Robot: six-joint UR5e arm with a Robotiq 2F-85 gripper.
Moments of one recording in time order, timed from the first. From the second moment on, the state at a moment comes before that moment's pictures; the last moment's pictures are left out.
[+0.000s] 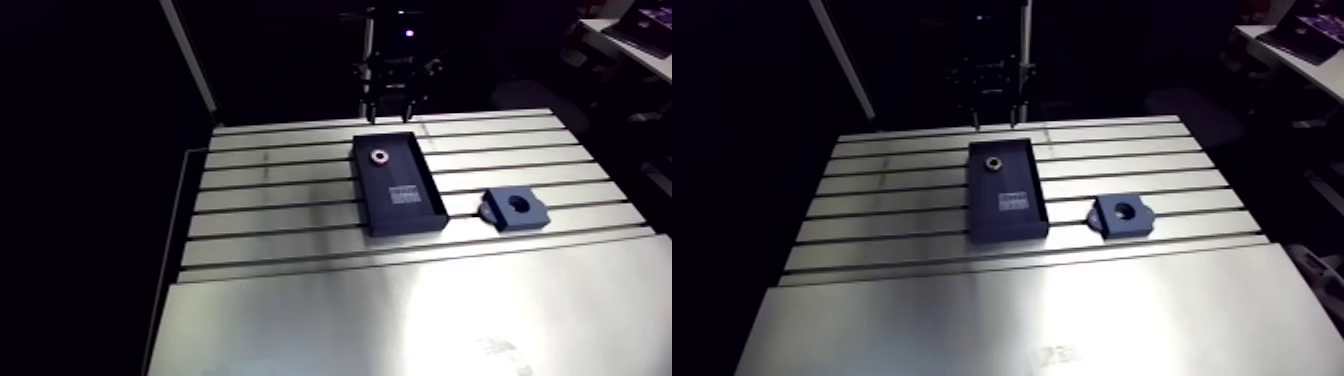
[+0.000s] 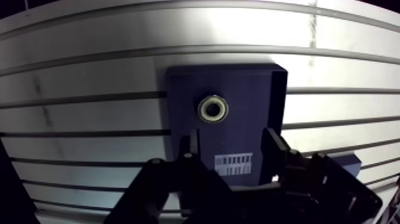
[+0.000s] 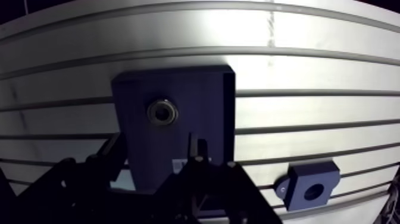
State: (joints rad) arm -0.12 -1.11 1.62 -2.00 -1.60 -1.67
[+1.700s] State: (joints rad) arm -0.11 -1.04 1.66 -2.10 -1.59 -1.67
